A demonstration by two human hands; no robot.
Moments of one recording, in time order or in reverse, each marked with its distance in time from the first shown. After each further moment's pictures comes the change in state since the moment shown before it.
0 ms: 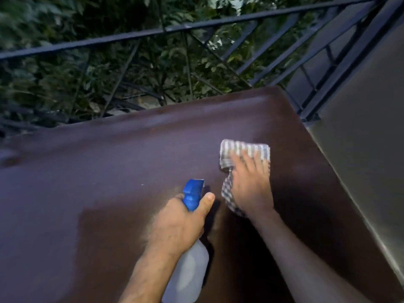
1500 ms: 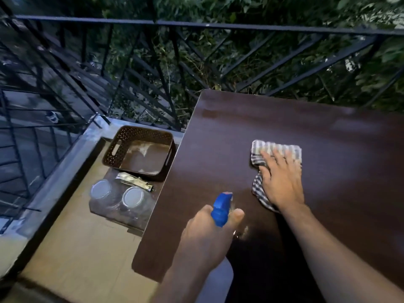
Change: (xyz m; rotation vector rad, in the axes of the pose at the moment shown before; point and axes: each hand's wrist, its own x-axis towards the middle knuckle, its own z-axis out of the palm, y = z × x) left_hand -0.103 -0.272 -0.194 -0.214 0.232 -0.215; right_hand -0.065 -0.329 0.087 0.060 -0.082 -0.395
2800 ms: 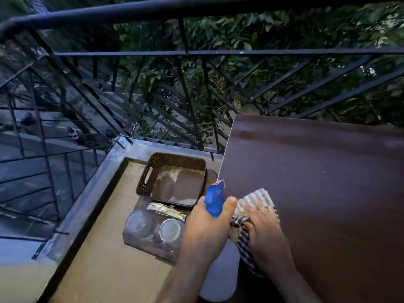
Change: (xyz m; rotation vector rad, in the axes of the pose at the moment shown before) left_hand 0.073 -0.008 -0.115 -0.196 0.209 0.047; right_hand -0.046 -0.150 0.046 0.395 -0.113 -0.187
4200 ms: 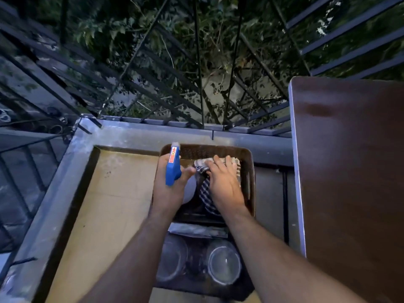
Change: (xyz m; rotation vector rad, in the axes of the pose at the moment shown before) left_hand 0.316 -0.194 -0.105 -0.380 -0.046 0.311; right_hand 0.238 -0.084 0.242 -0.119 -0.022 0.261
